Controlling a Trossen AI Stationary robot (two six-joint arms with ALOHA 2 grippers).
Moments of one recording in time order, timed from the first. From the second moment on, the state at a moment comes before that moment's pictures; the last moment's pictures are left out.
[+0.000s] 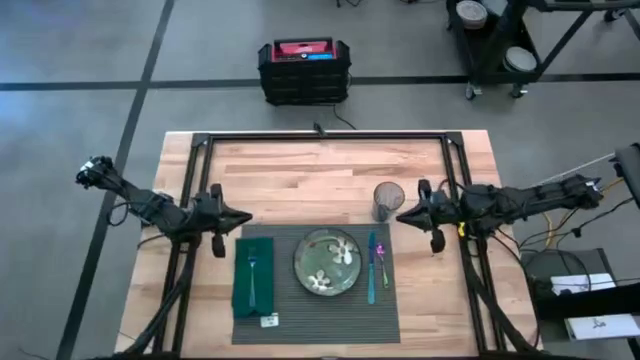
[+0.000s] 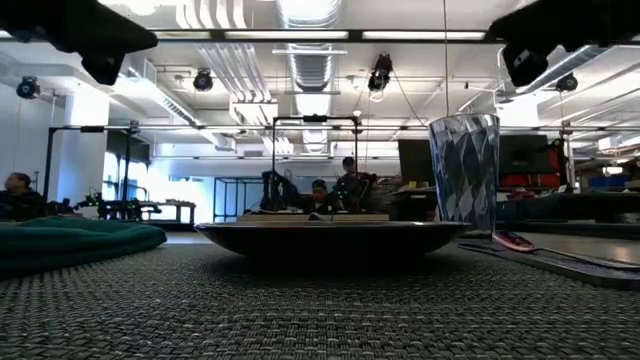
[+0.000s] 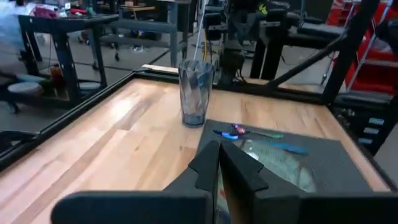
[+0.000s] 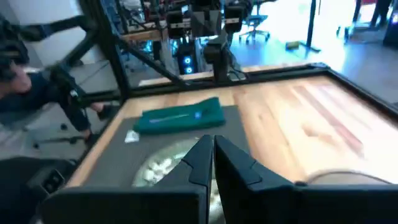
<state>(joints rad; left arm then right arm) -0.52 0.38 0.35 -0.11 -0.68 -0.21 0.13 0.44 0.32 0.01 0.04 0.15</state>
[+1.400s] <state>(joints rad) -0.11 0.02 0.01 0.05 -0.21 -0.11 -0.02 0.04 0.01 0.06 -0.11 0.13</state>
